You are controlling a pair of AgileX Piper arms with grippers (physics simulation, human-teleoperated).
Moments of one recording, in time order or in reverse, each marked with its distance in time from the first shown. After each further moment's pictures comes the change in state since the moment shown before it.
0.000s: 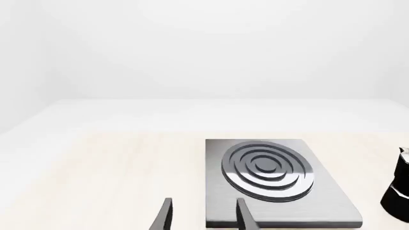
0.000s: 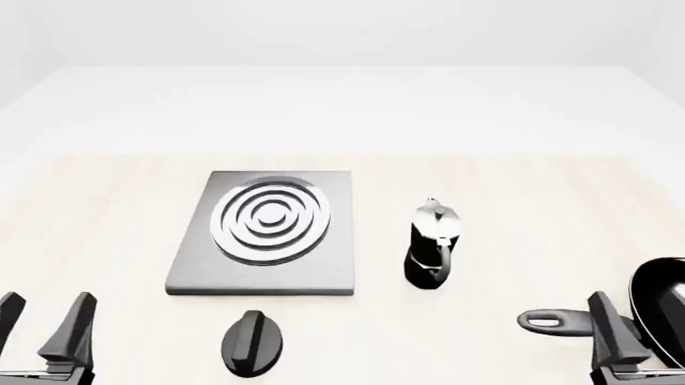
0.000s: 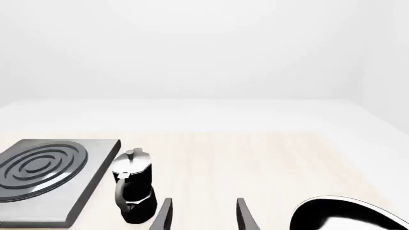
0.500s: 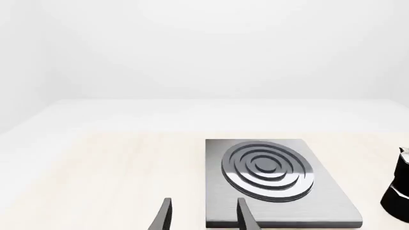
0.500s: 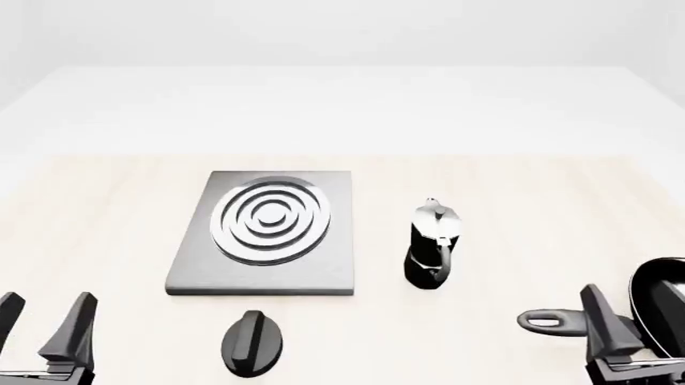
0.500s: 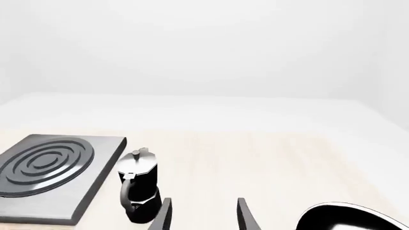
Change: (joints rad) left arm 0.000 0.000 0.000 0.000 0.000; right arm 0.034 0.086 -0.022 -0.047 -0.012
